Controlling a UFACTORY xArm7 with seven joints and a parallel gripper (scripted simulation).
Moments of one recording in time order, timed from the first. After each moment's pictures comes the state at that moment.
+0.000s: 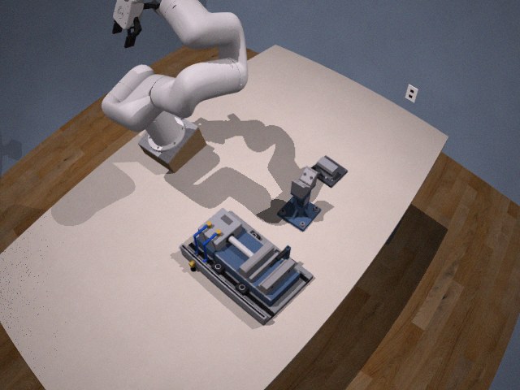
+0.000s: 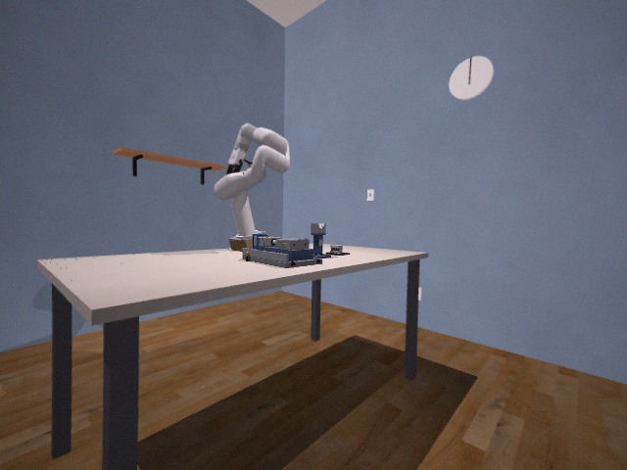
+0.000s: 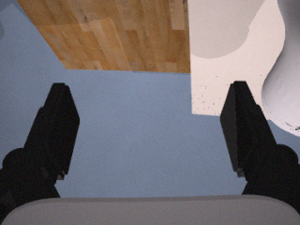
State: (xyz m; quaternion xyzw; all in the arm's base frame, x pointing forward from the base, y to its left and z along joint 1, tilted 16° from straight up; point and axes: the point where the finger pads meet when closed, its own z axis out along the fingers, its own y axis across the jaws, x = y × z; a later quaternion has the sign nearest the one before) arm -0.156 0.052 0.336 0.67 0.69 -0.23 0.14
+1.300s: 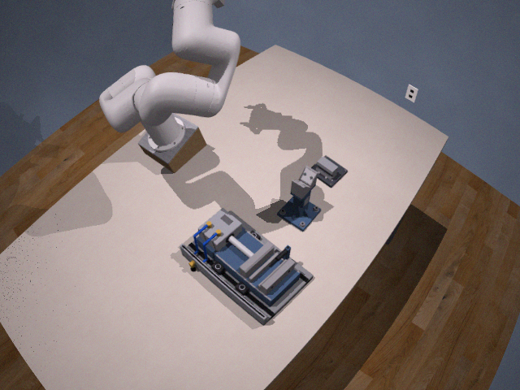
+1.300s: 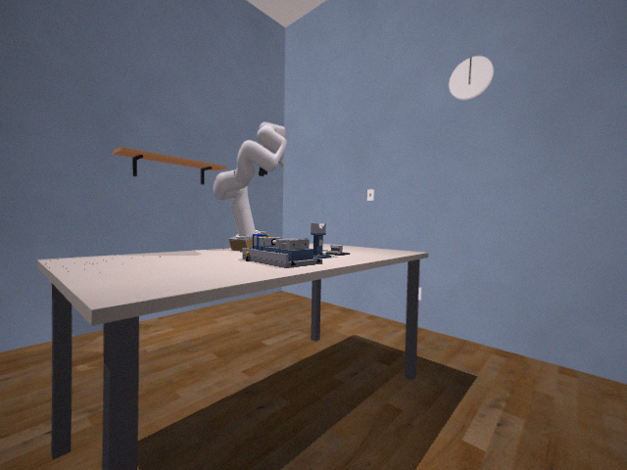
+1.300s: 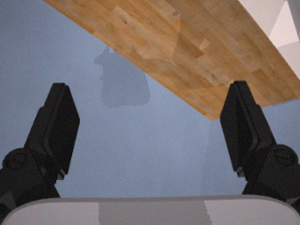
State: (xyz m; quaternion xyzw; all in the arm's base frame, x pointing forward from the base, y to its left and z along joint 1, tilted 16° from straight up) arm -0.117 0.231 0.311 0.89 0.41 -0.19 0.06
